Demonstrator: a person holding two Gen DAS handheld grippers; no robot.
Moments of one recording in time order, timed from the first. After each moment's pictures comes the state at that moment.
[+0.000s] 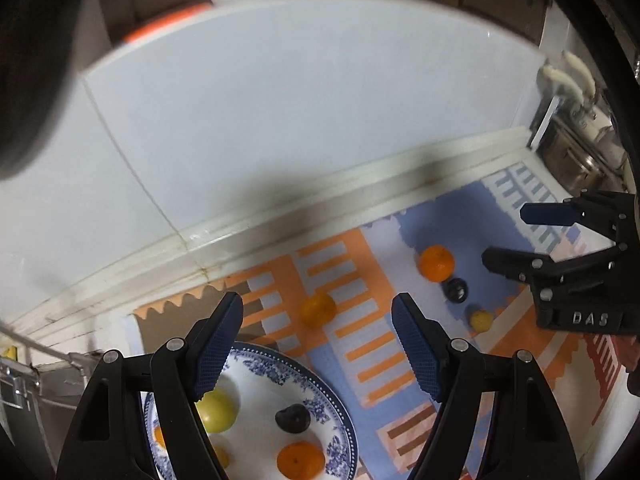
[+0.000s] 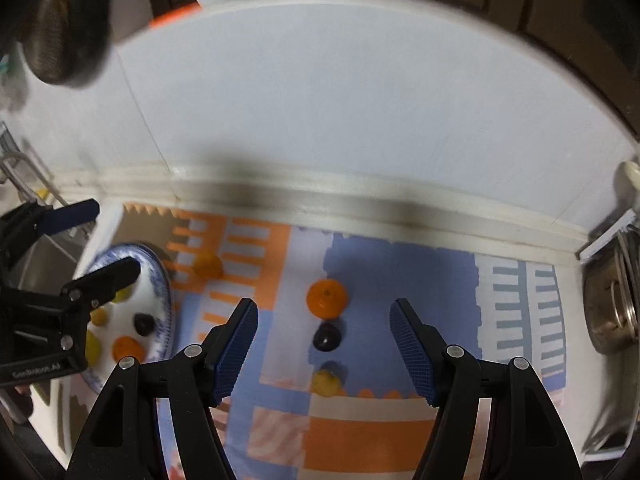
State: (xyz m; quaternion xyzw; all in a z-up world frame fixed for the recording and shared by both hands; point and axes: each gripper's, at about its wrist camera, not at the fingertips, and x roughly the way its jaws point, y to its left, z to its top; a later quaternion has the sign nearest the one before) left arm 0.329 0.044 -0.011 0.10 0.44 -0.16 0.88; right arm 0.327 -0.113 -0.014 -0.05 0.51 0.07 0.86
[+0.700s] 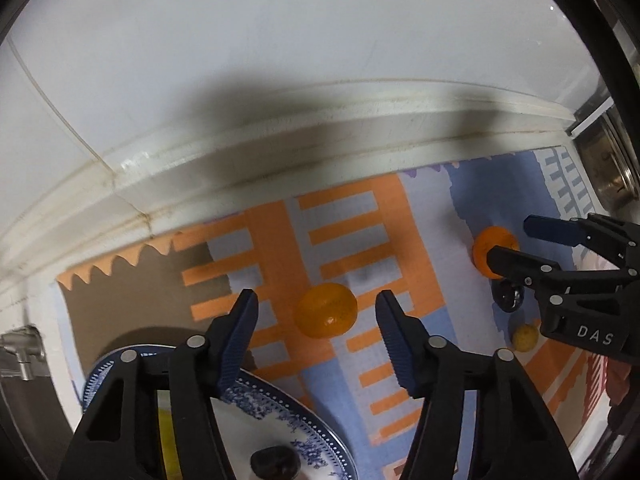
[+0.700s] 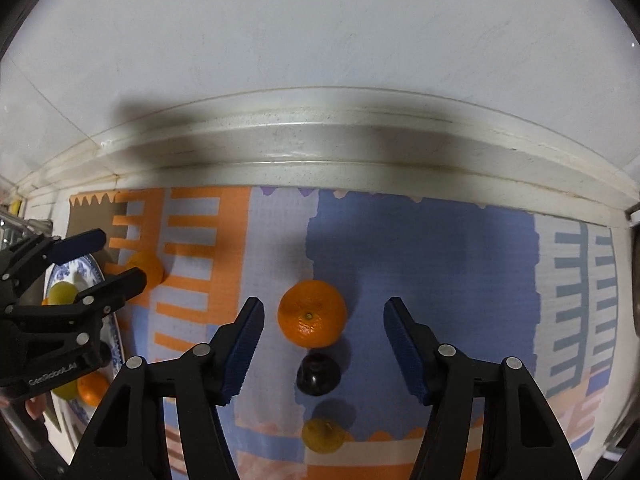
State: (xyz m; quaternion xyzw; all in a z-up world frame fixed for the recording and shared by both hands) left arm 0.395 0.047 -0.096 0.04 0.57 -0.16 0.80; right arm 0.390 -0.119 -0.097 0.00 0.60 0.07 0.80
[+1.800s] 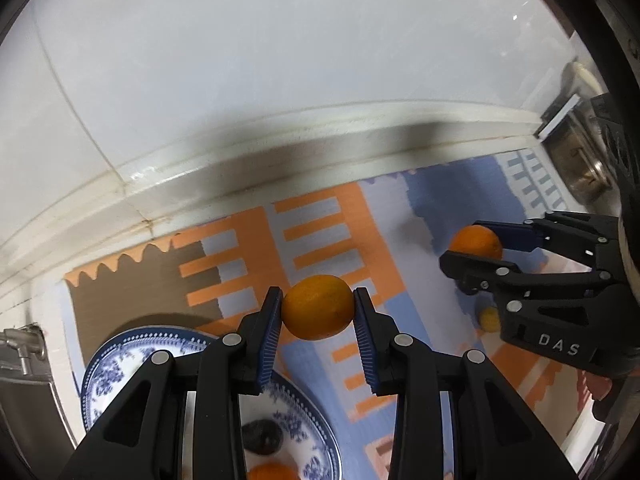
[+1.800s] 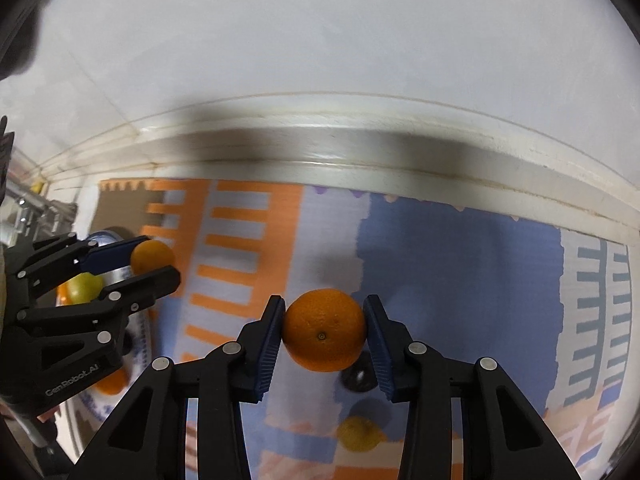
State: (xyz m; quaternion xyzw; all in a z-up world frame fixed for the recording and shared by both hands) left arm 0.361 0.036 -0.064 0.04 0.52 -0.19 0.83; right arm 0.354 -0.091 -0.081 -0.01 0.56 0.11 0.82
